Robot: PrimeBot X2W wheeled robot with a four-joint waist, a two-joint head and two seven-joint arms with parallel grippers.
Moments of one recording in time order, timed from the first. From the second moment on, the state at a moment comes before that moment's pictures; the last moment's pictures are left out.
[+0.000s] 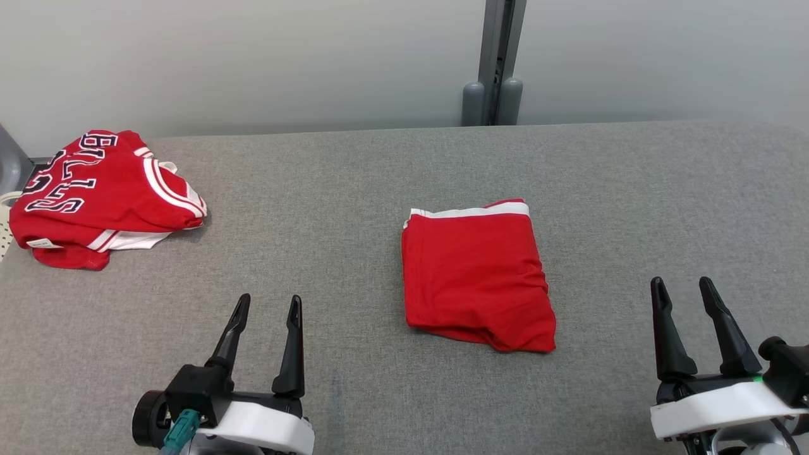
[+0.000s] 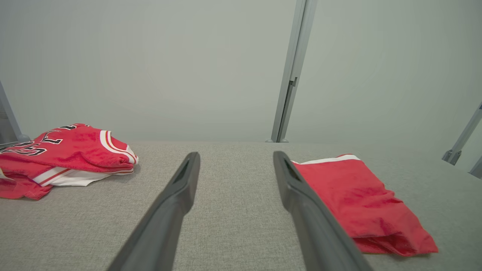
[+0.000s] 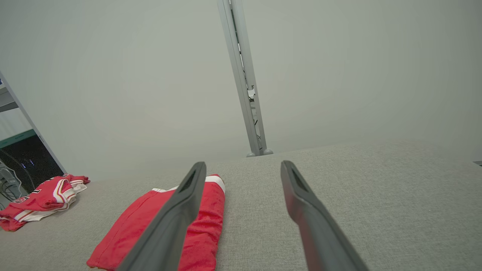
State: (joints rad) left arm -0.03 0.05 -0.21 0.16 -0.25 0.08 -0.26; right arm -0.02 -0.05 -0.01 0.09 0.30 0.13 -0.20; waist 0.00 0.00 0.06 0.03
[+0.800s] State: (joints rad) left arm -0.10 0.05 -0.24 0.15 -0.26 0.09 -0.26; right arm -0.39 -0.21 0.12 0.37 0.59 0.13 0.39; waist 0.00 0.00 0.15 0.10
